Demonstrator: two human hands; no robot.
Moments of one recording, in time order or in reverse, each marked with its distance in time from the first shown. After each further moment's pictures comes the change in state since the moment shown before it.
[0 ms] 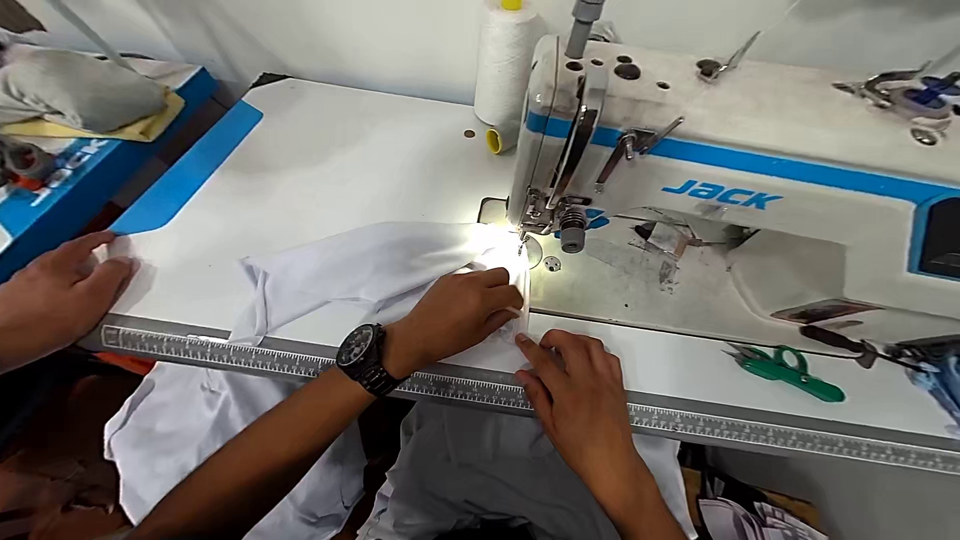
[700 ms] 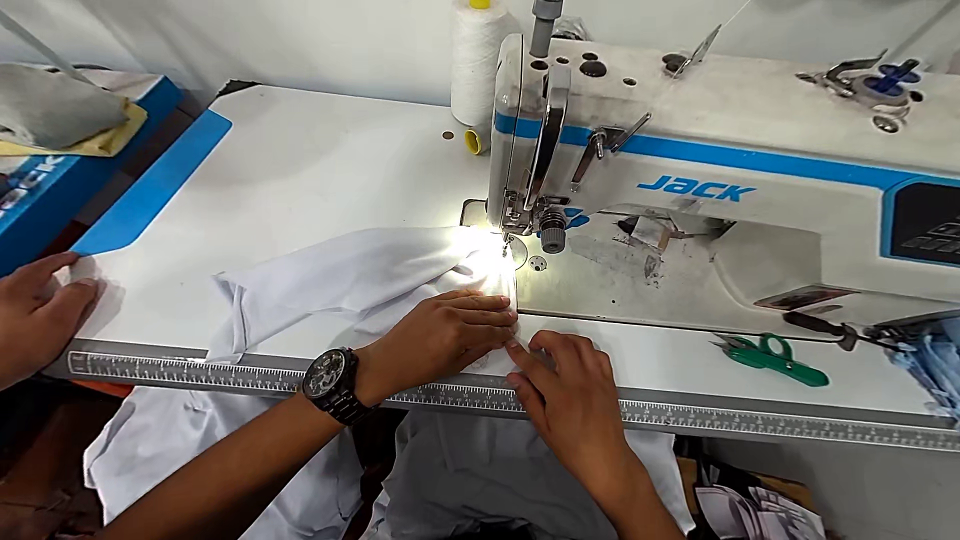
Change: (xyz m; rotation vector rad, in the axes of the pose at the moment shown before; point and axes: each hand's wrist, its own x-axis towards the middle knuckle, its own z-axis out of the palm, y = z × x) left_hand -0.021 -0.006 0.006 -0.033 -0.046 0.214; right_hand -0.001 0.002 0.002 0.006 -0.003 -0.002
